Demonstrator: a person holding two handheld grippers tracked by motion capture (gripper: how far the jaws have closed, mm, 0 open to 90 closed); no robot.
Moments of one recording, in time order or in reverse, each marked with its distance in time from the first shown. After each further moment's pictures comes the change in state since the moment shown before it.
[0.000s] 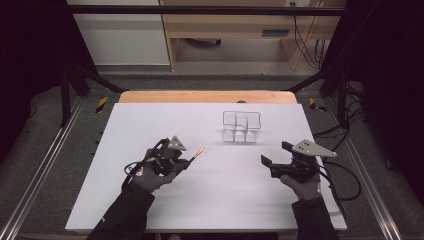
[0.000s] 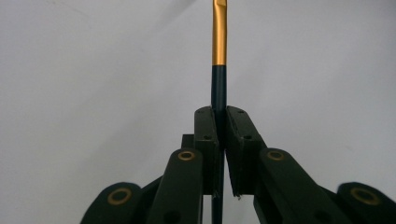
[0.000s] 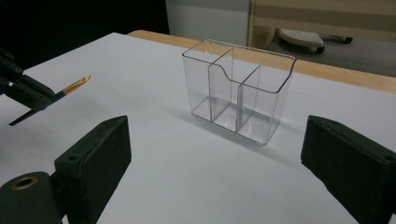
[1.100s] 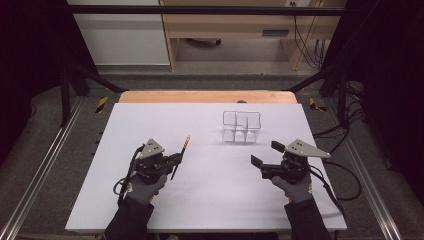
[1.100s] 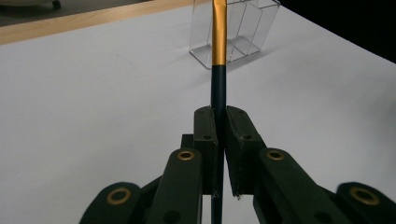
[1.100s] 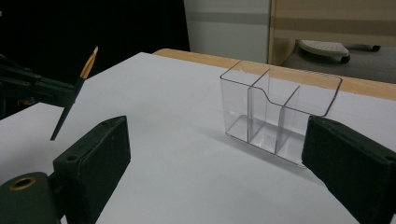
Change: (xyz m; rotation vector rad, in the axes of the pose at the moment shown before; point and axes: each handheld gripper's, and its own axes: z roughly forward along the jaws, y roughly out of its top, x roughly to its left) left arm -0.007 -0.032 -0.028 -0.362 0.092 -0.206; right arm 0.027 0.011 0.006 -0.052 0.075 0.037
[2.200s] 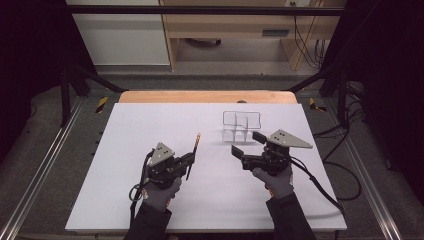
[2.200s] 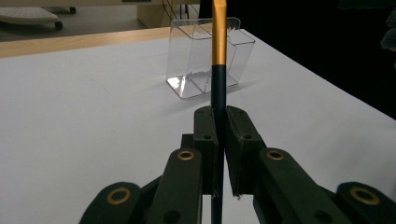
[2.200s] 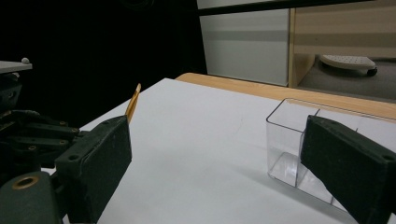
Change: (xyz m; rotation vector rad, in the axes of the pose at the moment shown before) left arm -0.038 0.002 0.012 -0.119 -0.022 -0.075; right arm 0.035 0.030 0.029 -0.067 0.062 0.041
